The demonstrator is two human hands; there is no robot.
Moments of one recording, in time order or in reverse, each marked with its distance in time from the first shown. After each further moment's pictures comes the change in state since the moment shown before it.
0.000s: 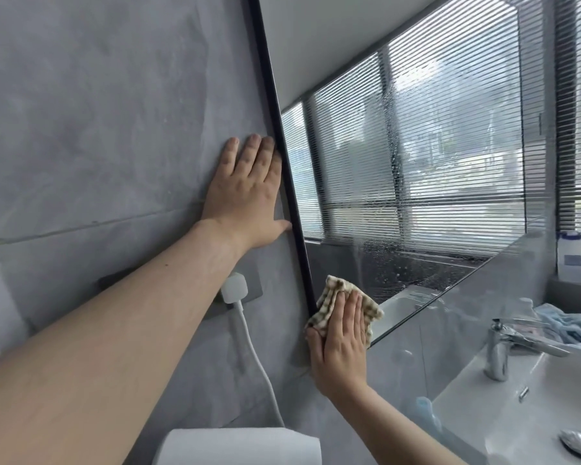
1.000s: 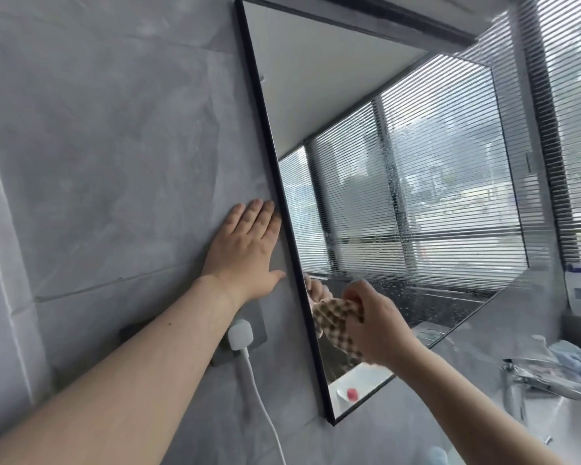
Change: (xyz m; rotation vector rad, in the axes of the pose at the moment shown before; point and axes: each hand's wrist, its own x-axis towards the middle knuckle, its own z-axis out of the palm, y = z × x) left_hand -0.010 -0.011 -0.007 -0.107 -0.059 0.056; right_hand 0.116 -0.049 -0.144 0.157 -0.374 0.119
